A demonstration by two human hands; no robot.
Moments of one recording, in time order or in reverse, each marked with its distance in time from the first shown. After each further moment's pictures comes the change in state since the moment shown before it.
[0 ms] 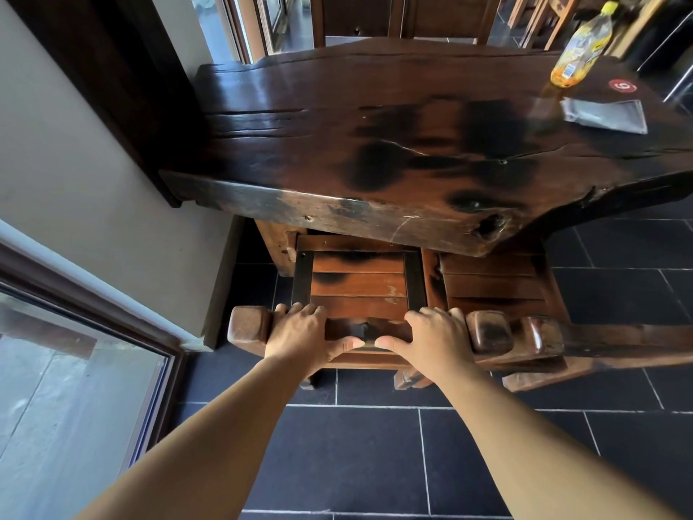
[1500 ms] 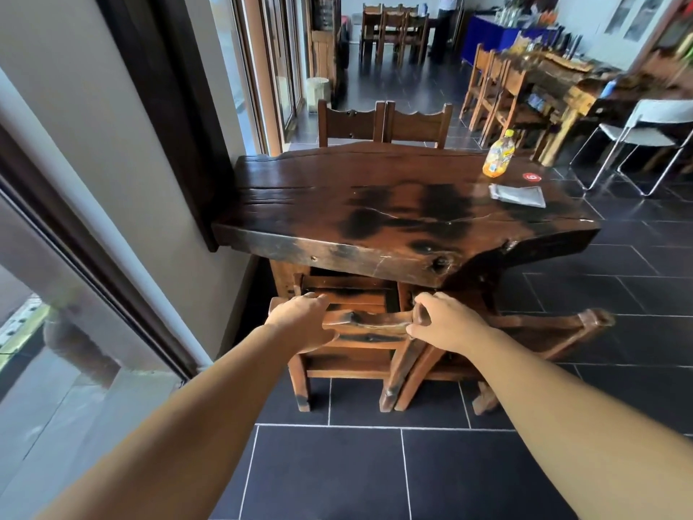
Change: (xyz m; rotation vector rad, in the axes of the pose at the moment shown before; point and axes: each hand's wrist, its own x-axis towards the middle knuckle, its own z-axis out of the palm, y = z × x) left_hand -0.187 0.035 -0.177 -0.094 0.018 0.090; right_hand -0.185 0.023 -0.204 0.286 -0.119 0.034
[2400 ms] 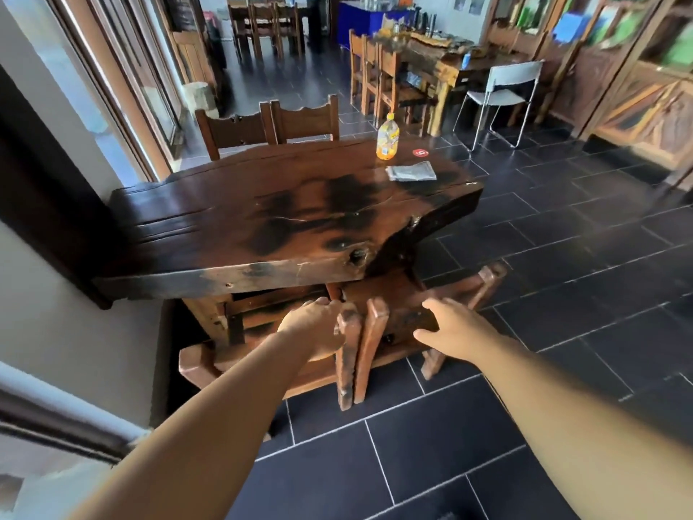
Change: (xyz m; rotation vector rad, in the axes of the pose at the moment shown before) left_hand 0.071 0.139 -0.002 0.069 -0.132 0.295; right_hand -0.060 0.118 -0.015 0.131 0.080 0.335
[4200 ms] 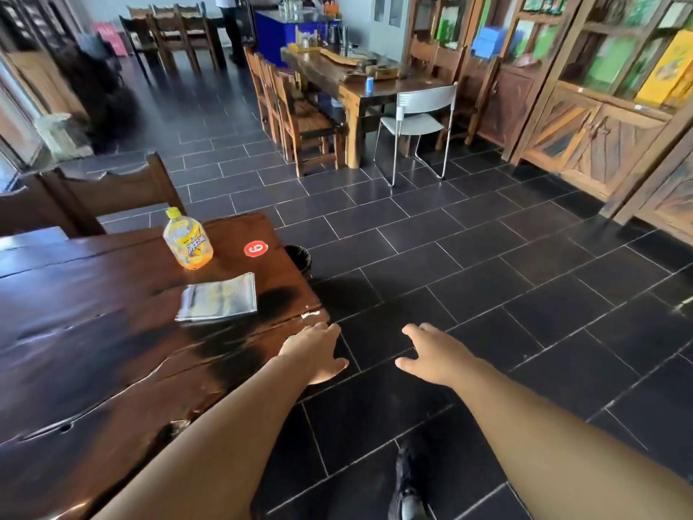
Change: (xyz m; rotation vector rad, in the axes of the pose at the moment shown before) left_hand 0.754 0.464 -0.109 0.000 -0.090 0.093; right_hand 0.561 0.582 -0.298 0.023 -0.043 0.035
